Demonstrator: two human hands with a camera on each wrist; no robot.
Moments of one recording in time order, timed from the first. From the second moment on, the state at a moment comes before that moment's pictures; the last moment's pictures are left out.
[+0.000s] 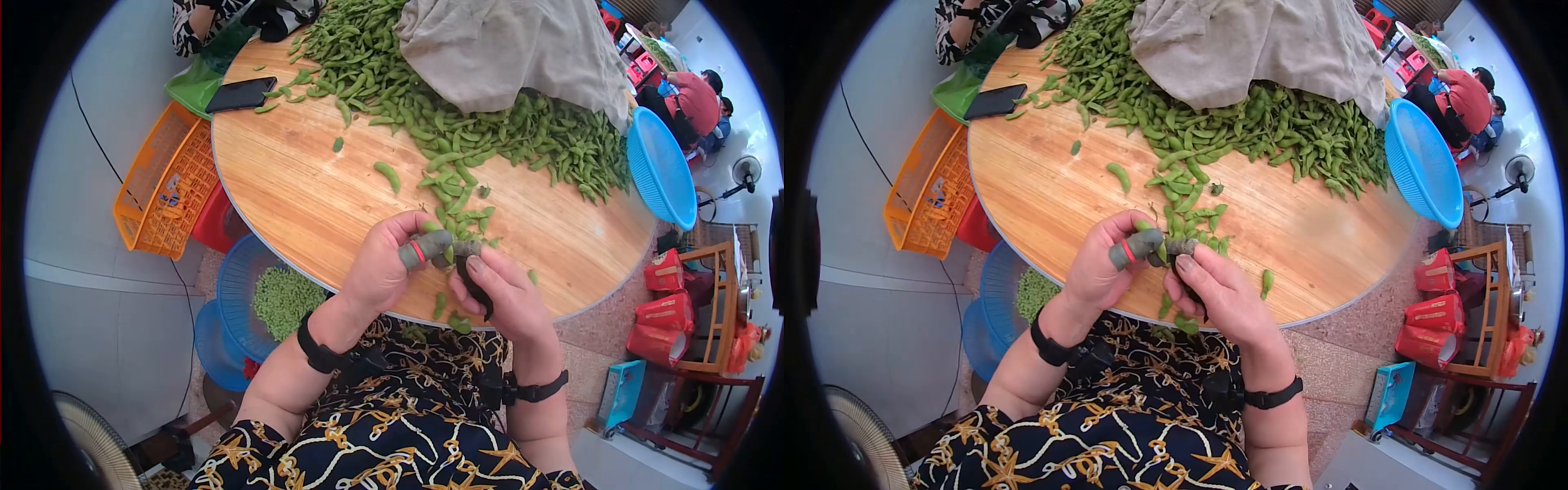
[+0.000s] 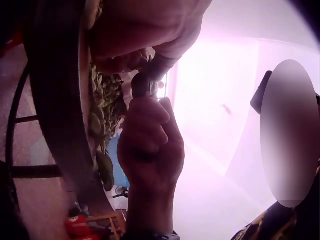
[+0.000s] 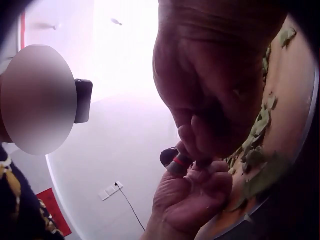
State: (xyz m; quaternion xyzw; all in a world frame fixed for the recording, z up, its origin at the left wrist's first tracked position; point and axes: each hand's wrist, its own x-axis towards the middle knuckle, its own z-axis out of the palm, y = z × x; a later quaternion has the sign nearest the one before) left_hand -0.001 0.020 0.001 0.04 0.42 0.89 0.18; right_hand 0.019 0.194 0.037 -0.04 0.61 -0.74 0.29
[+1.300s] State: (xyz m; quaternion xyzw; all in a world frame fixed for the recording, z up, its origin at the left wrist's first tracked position) left_hand -0.002 0.017 0.008 0.07 0.51 0.83 0.21; right_hand 0.014 0.190 0.026 0.08 0.66 -0.71 0.21
